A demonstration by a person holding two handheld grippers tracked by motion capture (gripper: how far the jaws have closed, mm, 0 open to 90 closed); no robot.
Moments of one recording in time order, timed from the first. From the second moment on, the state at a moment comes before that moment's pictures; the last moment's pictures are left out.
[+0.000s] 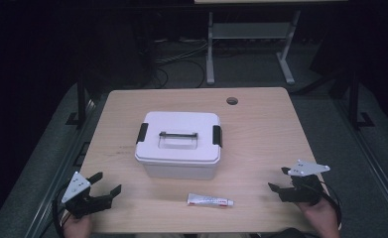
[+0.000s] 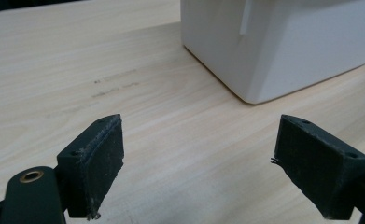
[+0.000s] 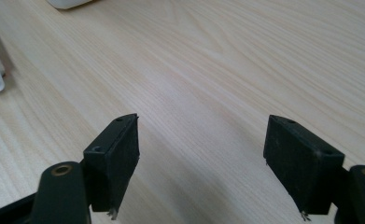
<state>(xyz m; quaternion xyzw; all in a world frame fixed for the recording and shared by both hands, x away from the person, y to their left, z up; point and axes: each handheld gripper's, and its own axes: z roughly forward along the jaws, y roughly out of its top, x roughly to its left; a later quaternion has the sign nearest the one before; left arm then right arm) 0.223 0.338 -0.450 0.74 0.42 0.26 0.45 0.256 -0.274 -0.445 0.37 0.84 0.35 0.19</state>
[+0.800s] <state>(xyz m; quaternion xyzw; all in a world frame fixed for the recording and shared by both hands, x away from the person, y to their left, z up) 0.222 0.342 -0.451 0.74 0.42 0.27 0.46 0.285 -0.246 -0.390 0.29 0.90 0.30 0.15</state>
